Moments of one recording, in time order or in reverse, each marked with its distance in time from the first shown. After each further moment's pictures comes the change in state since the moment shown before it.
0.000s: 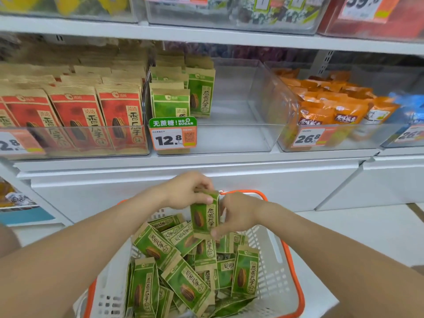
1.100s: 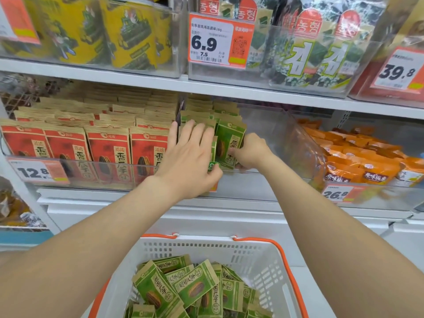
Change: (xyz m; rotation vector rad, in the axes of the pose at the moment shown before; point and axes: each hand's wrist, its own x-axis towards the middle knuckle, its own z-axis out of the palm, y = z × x) left_hand -0.009 0.063 -0.113 0.843 0.760 -0.123; right_hand 0.095 -0.013 -0.203 0.346 0.694 0.217
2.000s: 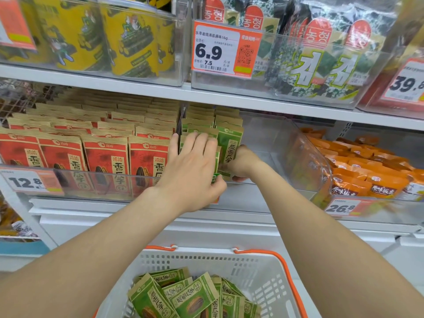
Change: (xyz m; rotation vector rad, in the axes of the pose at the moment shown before) left_hand 0.004 0.002 -0.003 -0.017 -0.022 -0.016; right_hand 0.027 -0.007 0.025 0.139 -0.168 0.157
